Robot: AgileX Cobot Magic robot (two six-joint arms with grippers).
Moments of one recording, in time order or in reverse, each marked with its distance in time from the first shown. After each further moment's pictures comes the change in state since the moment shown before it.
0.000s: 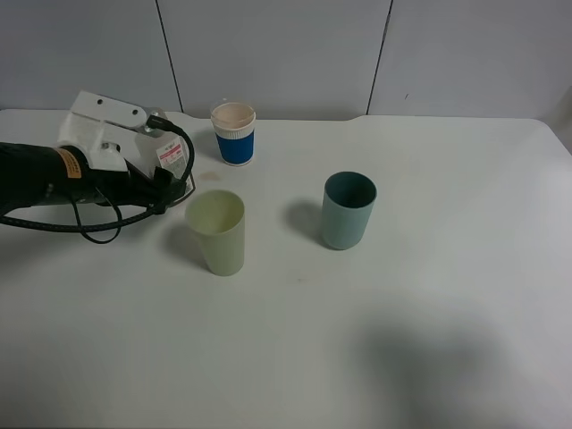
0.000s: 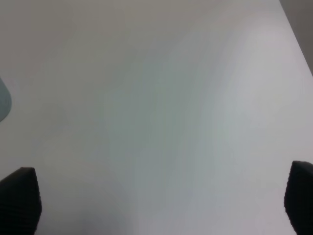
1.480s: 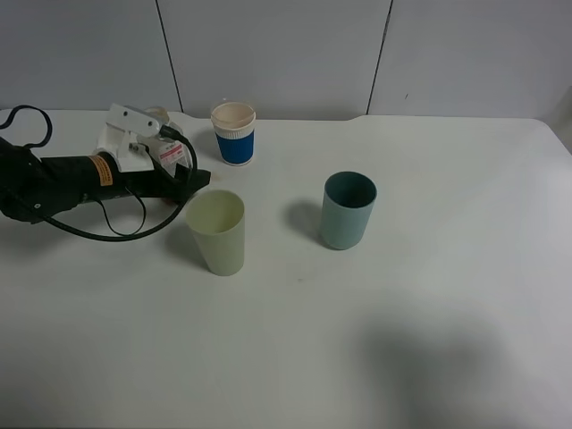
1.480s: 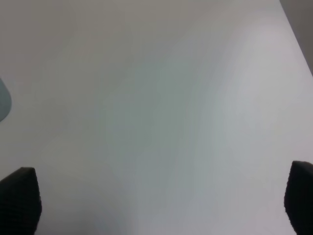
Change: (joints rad) left arm 0.166 0.387 -0.162 0.412 -0.484 -0.178; right arm 0.000 0.000 0.000 0.000 0.000 0.000
